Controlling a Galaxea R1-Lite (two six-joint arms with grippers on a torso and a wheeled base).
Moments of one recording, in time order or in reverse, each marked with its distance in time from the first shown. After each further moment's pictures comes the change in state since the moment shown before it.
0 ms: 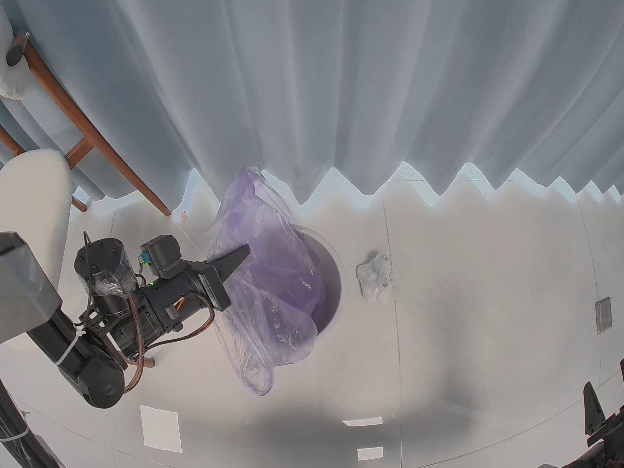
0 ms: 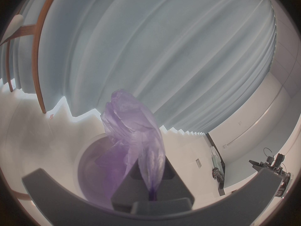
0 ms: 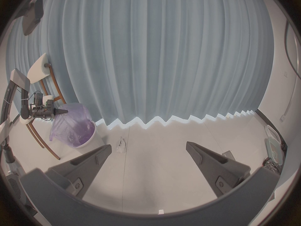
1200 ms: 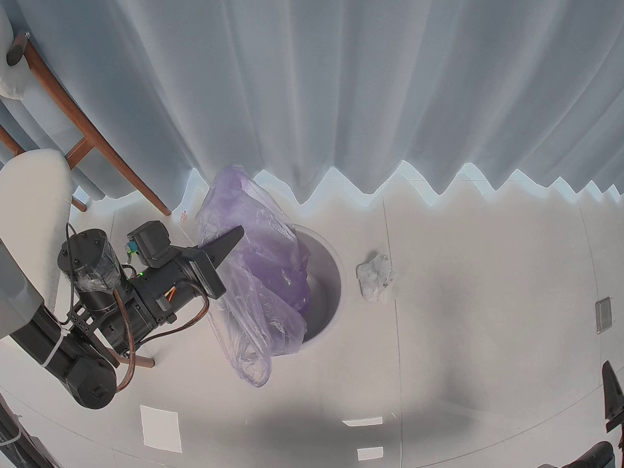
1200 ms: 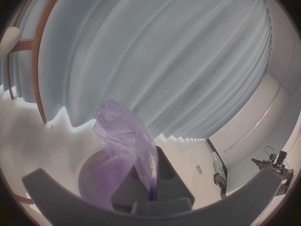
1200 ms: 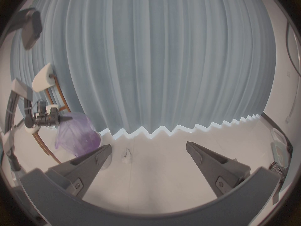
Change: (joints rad) left arm -0.022 -0.073 -0.002 -0.003 0.049 0.003; right arm 0.014 0.083 -0.093 -0.064 0.038 0.011
